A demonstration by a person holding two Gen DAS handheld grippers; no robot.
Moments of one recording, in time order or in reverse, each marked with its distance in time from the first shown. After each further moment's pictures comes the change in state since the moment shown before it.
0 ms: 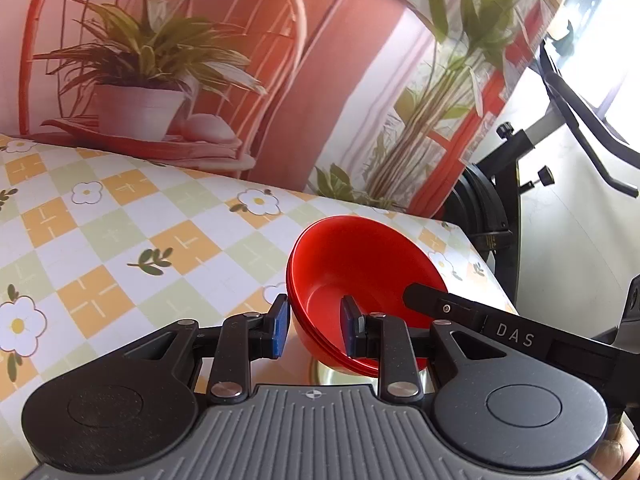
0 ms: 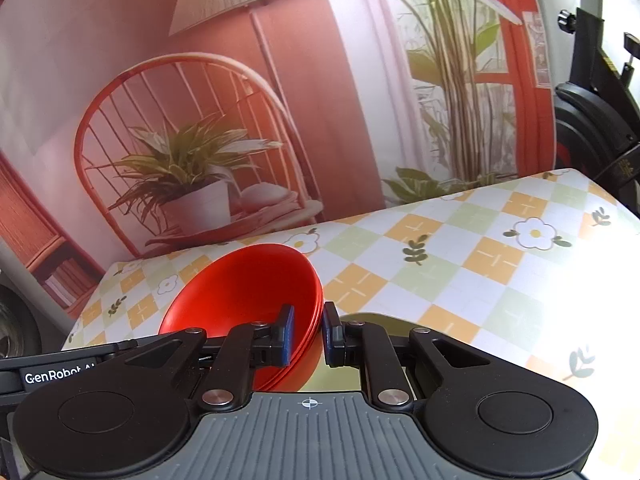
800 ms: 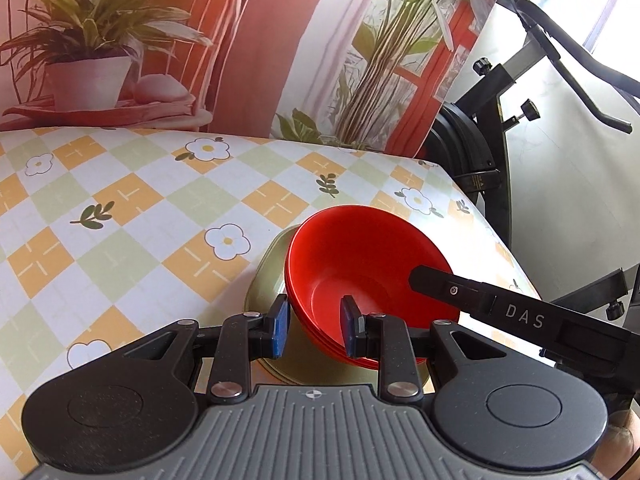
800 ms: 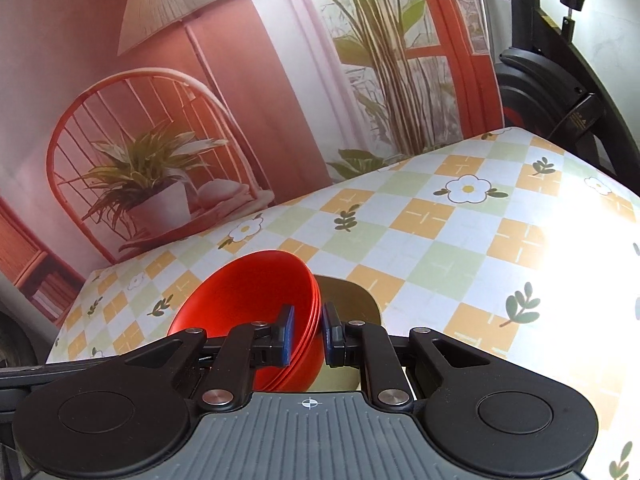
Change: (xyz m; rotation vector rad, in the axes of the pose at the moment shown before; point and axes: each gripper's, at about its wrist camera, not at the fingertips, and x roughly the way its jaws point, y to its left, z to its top) left arm 0.026 -0.035 -0.030 0.098 0.116 -0.014; right arm -0.028 -0.058 -0.031 0.106 -0.006 -0.036
